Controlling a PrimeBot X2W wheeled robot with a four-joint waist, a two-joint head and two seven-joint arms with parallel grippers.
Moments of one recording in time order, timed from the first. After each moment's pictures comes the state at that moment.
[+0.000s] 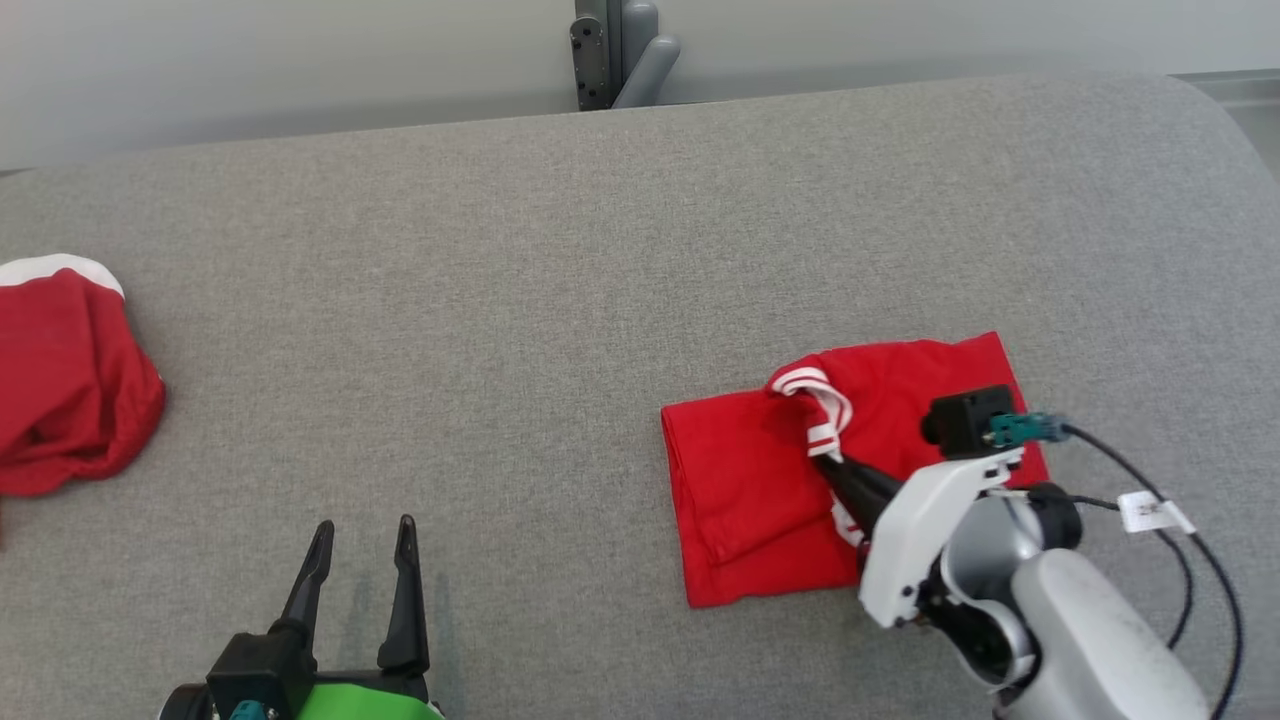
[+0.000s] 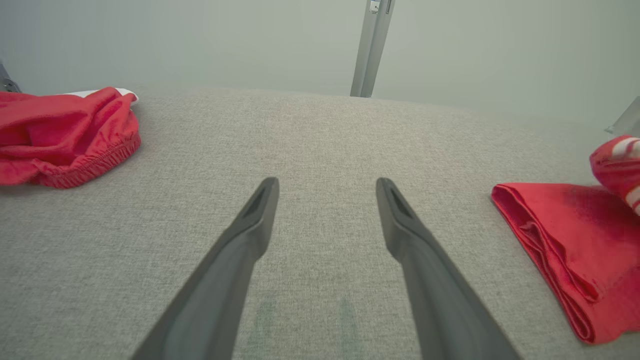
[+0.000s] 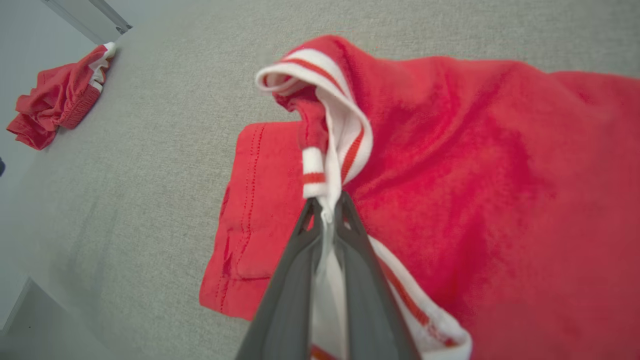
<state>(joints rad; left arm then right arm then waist) 0.08 0.05 -0.10 0.13 -0.22 -0.03 -0.26 -0.26 -0.23 0.34 0.19 0.57 0.13 0.36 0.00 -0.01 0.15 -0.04</state>
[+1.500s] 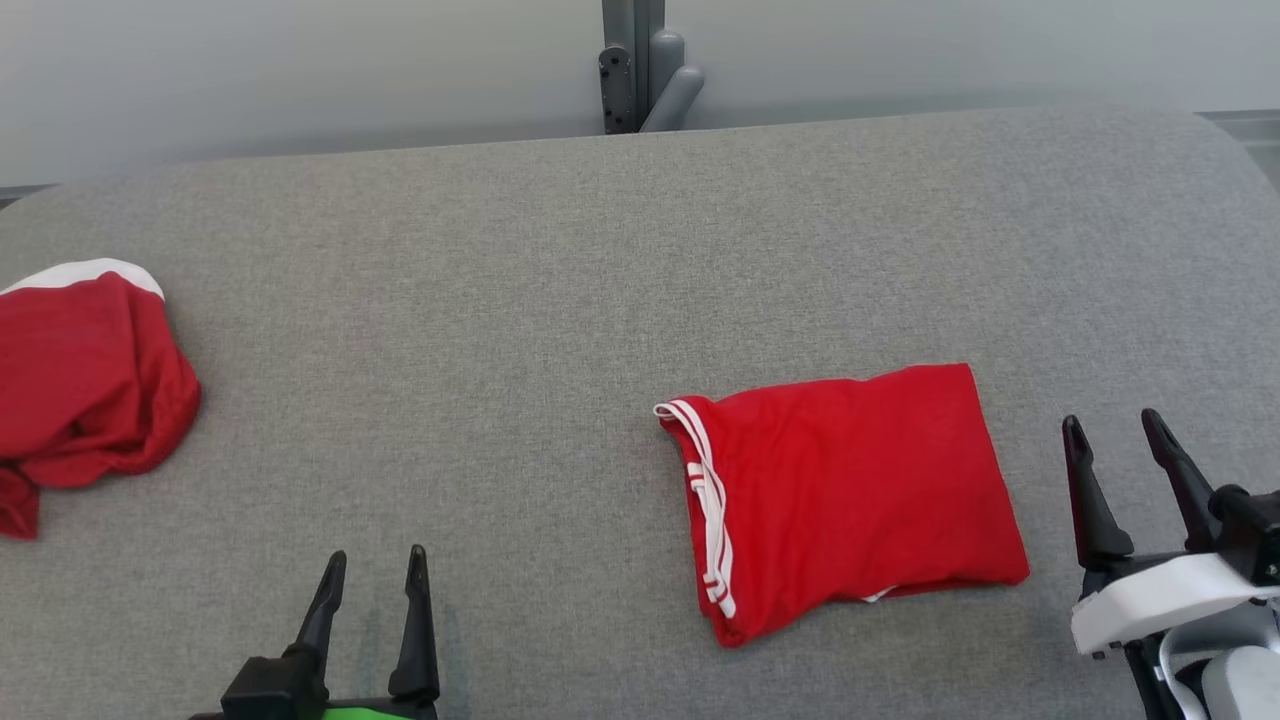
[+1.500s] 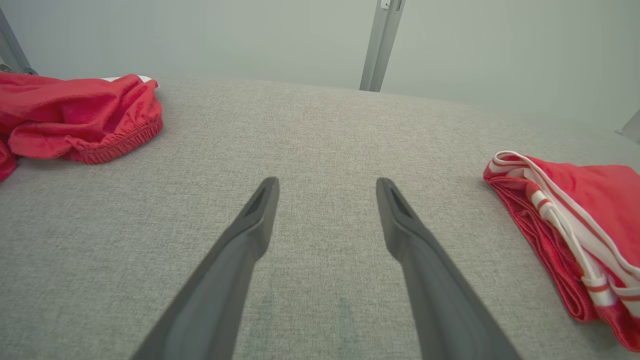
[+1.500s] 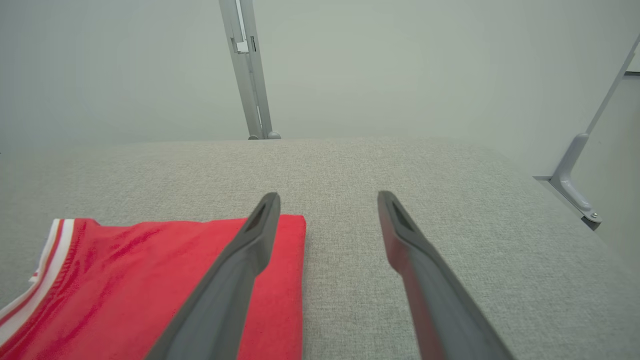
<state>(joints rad) 0.11 0.05 -0.12 0.14 -0.23 -0.02 -0.26 -0.03 -0.21 -0.04 0.11 0.26 0.13 -0.18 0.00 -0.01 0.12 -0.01</state>
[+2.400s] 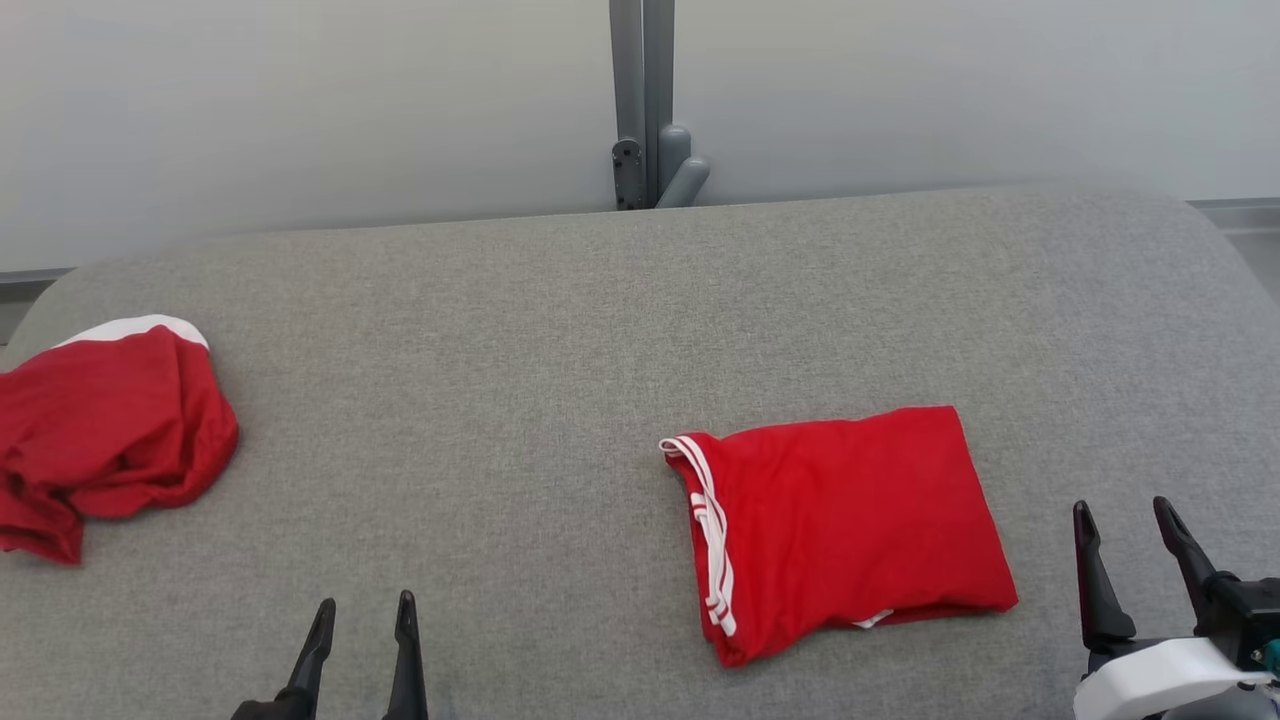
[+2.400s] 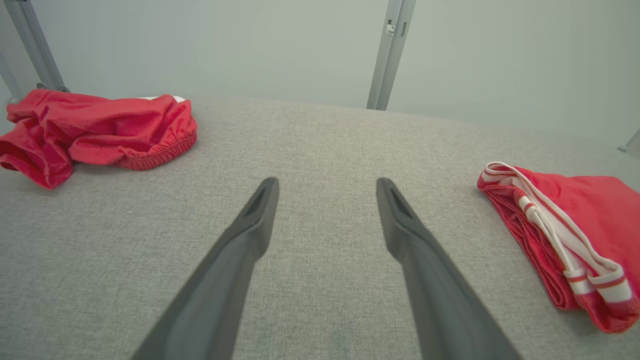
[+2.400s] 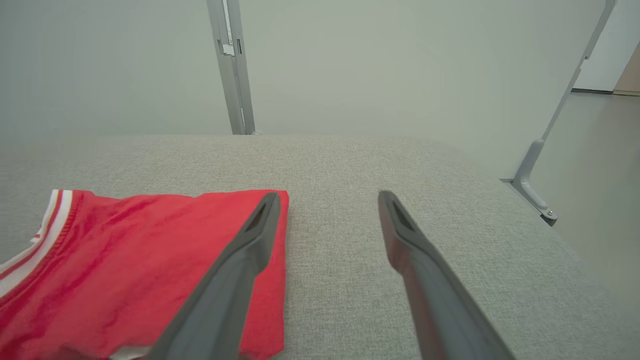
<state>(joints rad) 0.18 0.05 -0.10 0.13 -0.23 -0.01 -0.26 0.08 -0.14 -0.13 0.18 0.12 0.13 -0.26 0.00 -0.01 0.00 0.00</state>
